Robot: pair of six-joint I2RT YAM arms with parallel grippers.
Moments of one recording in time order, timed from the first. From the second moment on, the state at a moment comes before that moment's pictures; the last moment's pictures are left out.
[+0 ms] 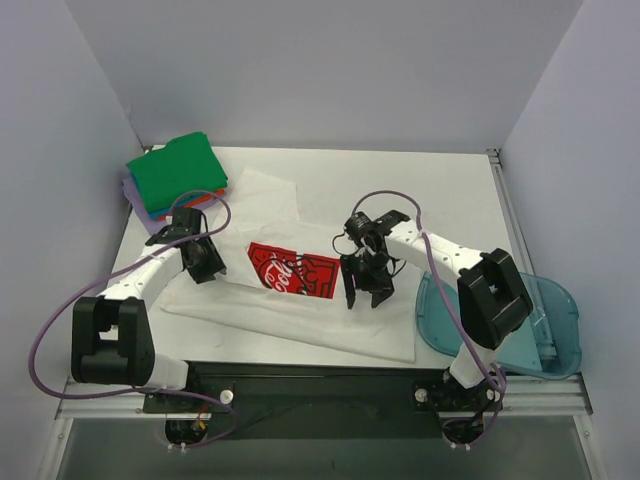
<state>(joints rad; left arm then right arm) -0.07 1.42 0.87 -0.58 0.00 -0.59 0.64 1.72 1.21 -1.00 -0.16 0.49</state>
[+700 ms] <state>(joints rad) -0.15 1.49 0.90 -0.55 -0.03 -0.62 0.61 1.71 1.20 -1.00 -0.17 0.48</state>
